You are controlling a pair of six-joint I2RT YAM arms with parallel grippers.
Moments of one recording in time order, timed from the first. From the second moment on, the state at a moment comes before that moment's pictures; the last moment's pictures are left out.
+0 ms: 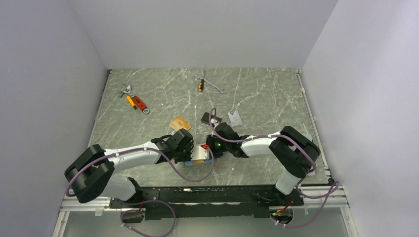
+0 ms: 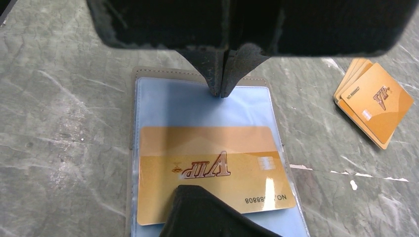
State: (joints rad) left arm -0.86 1.35 0.62 -0.28 0.05 0.70; right arm 0.84 1.67 0.66 0.25 -0.34 0.80
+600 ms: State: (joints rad) left arm -0.82 1.30 0.67 -0.39 0.07 0.68; right arm 0.84 1.62 0.62 0.27 -0.33 0.83
